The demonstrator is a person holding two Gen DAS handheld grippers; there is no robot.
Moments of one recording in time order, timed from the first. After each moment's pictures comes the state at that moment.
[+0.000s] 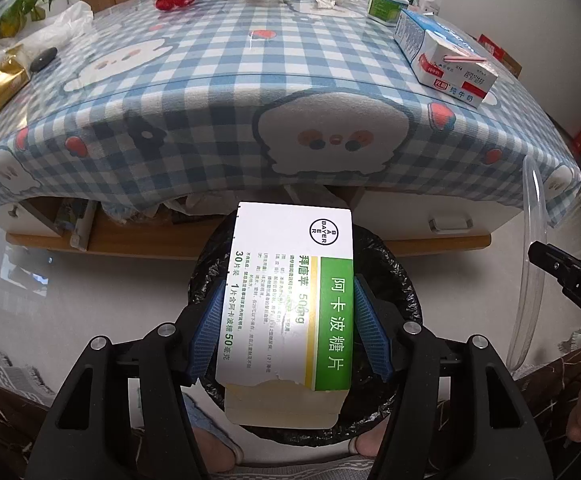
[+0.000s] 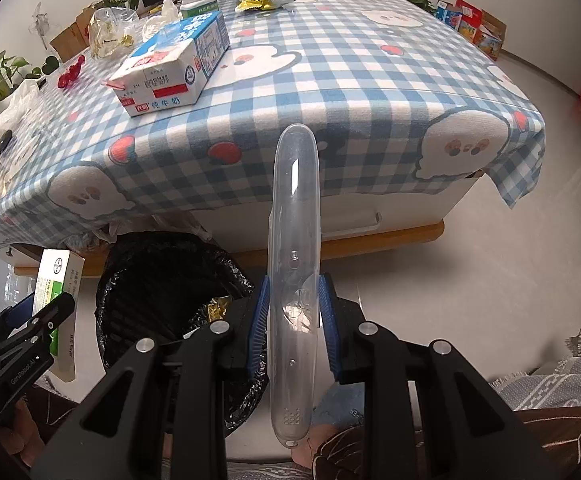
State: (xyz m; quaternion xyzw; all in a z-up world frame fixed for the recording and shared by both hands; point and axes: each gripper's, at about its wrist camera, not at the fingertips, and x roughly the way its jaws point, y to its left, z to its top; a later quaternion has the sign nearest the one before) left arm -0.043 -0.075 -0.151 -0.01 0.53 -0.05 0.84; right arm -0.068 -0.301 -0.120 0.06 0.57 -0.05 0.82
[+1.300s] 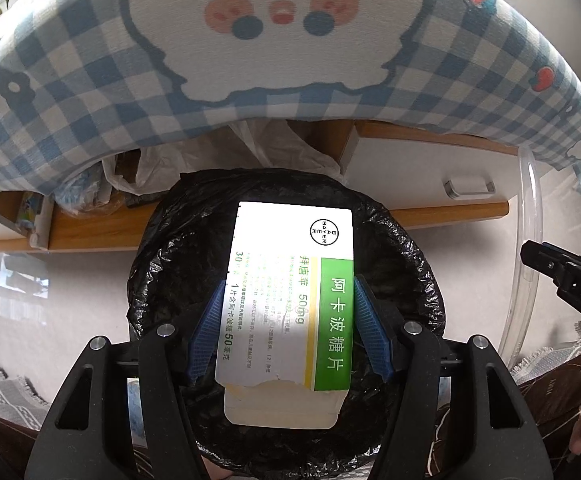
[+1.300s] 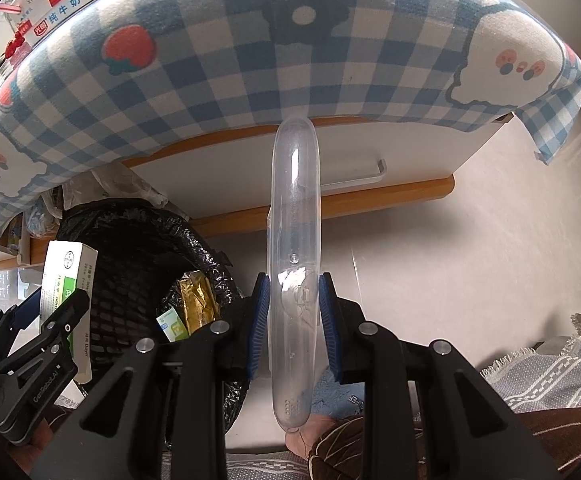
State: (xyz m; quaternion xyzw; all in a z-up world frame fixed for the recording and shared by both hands) left arm -0.016 -0.113 -0.233 0.02 0.57 -0.07 0.82; right arm -0.047 -0.305 -0.206 0.07 0.63 -0.08 0.77
